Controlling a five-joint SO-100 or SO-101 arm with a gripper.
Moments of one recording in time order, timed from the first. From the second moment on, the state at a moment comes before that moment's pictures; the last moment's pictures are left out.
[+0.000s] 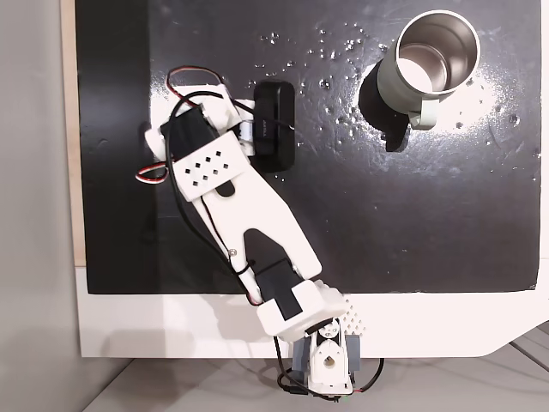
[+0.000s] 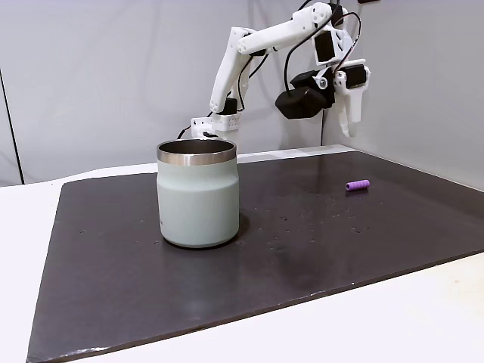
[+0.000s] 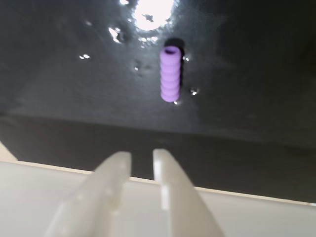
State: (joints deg) arm -29.4 71.7 53.3 86.7 27.9
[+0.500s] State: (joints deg) arm -33.5 55.5 44.4 86.3 29.7
